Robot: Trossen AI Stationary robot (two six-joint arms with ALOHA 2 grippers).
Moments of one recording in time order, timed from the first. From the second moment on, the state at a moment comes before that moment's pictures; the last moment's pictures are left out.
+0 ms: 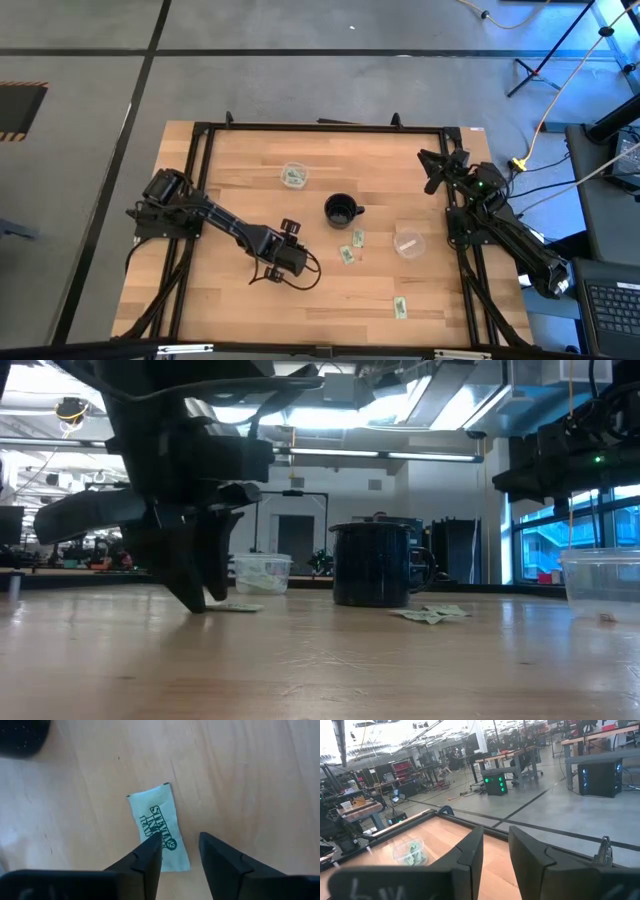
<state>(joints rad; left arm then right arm) -0.37 1.85 1.07 -0.54 -0.32 -0.02 -0.89 0.01 0.01 0.05 -0.20 0.28</state>
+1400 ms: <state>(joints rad) -0.36 1.75 1.02 -0.53 -0.36 0.07 -0.89 0.01 0.01 0.05 -0.20 0.26</state>
